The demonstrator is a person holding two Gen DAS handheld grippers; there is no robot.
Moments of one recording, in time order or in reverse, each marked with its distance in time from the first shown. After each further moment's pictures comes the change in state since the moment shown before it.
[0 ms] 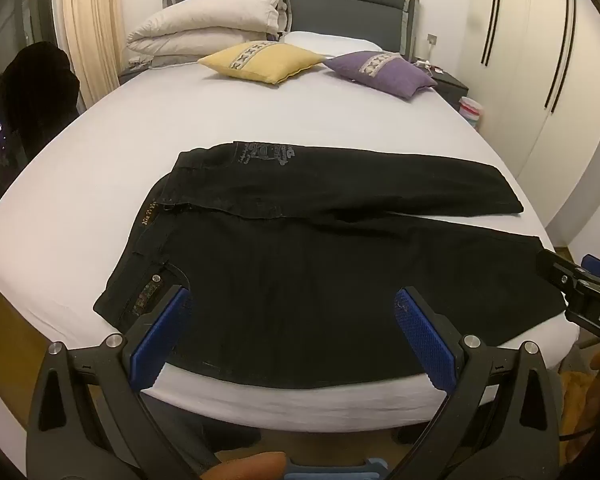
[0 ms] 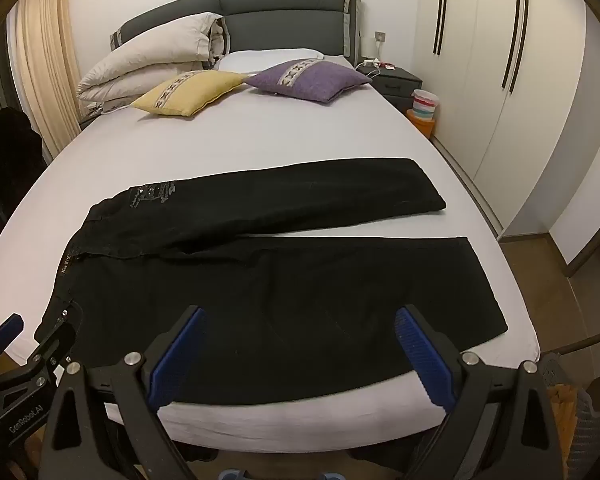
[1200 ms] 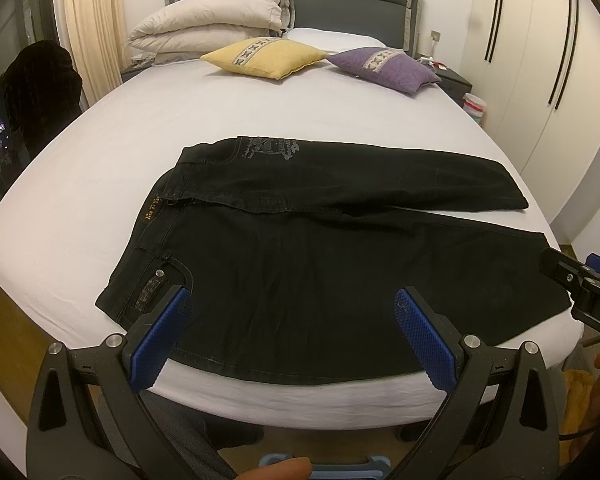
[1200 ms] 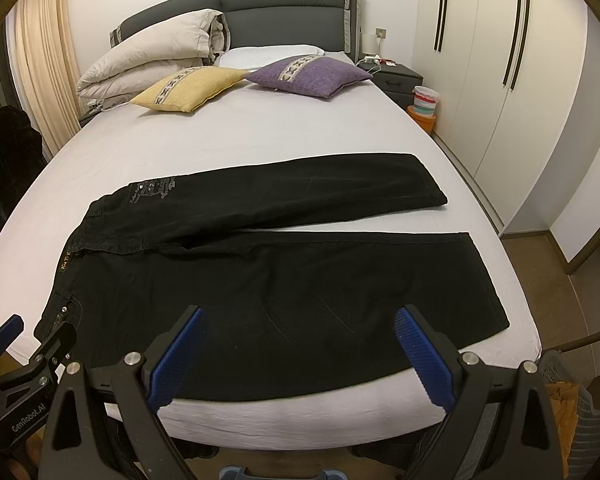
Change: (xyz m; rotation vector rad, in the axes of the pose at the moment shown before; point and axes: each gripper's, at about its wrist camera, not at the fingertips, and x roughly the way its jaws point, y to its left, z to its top) left arm 0.009 0.007 -0.009 0.006 0.018 0.019; right arm 0.002 0.000 -0.003 0.002 0.012 0.000
